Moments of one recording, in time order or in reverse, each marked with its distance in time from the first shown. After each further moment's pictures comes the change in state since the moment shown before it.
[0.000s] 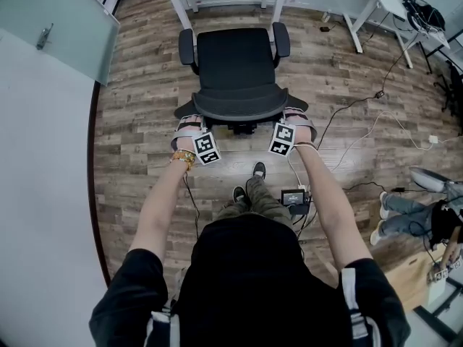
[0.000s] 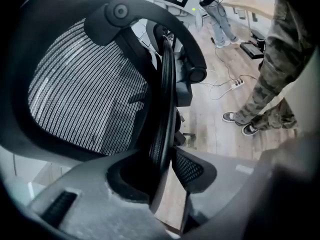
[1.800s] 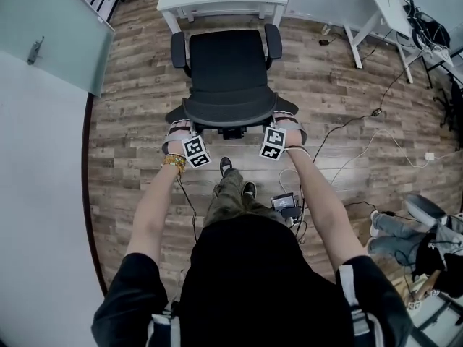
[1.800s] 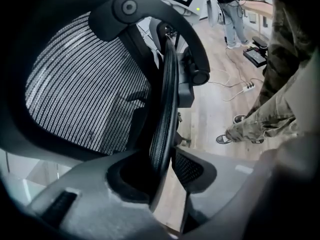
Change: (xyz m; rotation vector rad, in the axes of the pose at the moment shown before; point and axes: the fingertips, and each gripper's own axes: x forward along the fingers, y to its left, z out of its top) left arm 0.095 0.106 0.011 -0.049 0.035 -0.028; right arm 0.079 -0.125 -0.015 -0.023 -0.061 0.017
